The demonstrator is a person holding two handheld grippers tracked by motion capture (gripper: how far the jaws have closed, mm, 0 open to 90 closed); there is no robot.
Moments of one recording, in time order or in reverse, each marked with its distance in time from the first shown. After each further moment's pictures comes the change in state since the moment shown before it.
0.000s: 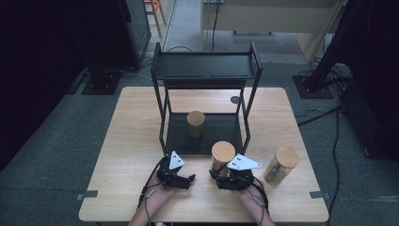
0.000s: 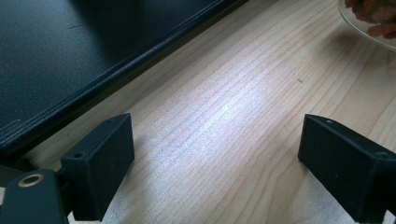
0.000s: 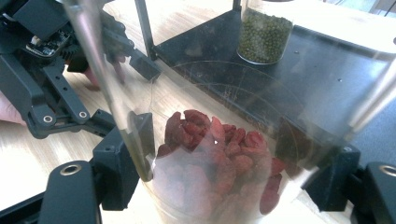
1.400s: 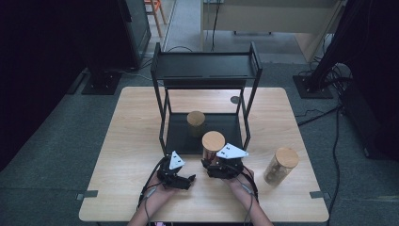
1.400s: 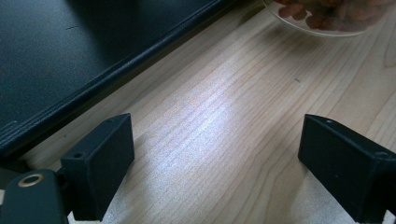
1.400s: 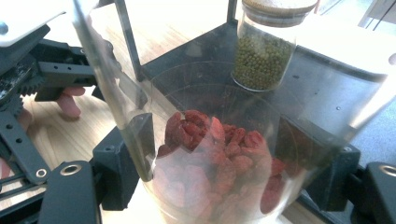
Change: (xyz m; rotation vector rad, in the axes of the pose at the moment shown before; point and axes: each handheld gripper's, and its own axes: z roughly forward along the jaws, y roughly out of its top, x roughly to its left) left arm 0.000 0.000 0.000 -0.001 -0.007 0.004; right arm -0.003 0.025 0.034 0.000 -0.031 -0.017
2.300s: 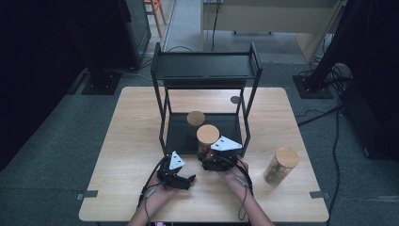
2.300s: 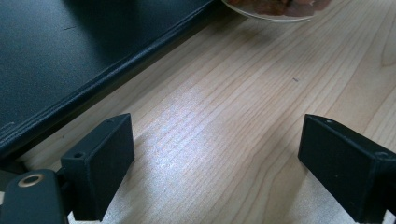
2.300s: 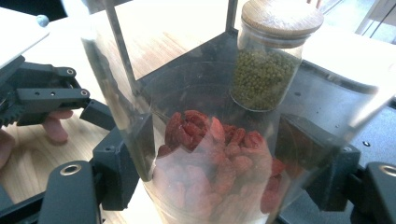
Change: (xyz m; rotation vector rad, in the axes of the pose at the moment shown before) left arm 0.000 0.000 0.000 0.001 -0.004 0.004; right arm -0.003 0.018 0.020 0.007 -0.004 -0.005
